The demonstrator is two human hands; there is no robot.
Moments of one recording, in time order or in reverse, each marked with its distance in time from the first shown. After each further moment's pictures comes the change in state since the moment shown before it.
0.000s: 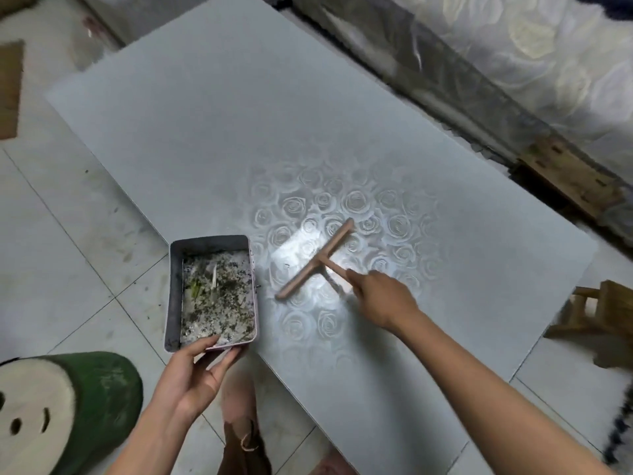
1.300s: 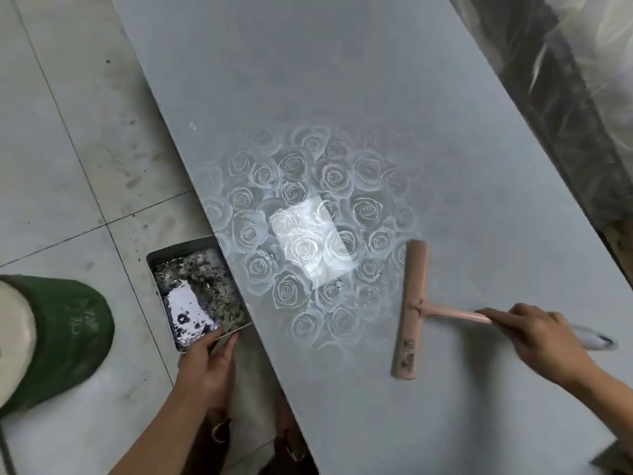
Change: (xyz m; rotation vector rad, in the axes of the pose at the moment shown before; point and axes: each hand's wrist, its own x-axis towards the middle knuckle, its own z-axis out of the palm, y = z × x) left_hand 0.169 0.005 -0.066 -0.496 0.208 -0.030; right_hand 0.059 0.105 -0.048 -0.305 0.043 -0.066
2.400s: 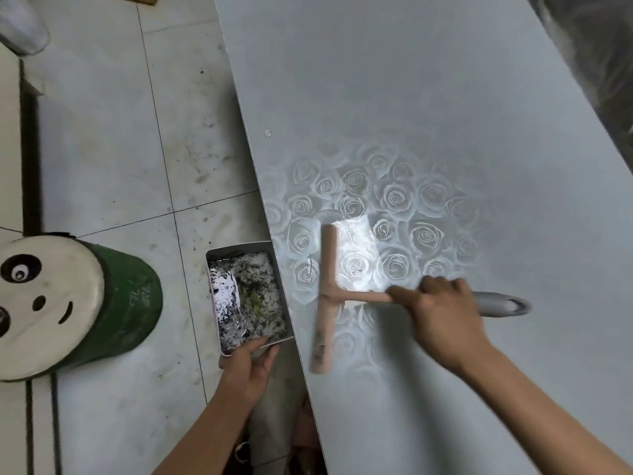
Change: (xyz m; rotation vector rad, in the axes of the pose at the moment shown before) left_hand -0.011 -0.020 0.000 -0.098 0.025 0.081; right_hand 0.076 -0.205 -0.022 -0.231 0.065 -0.346
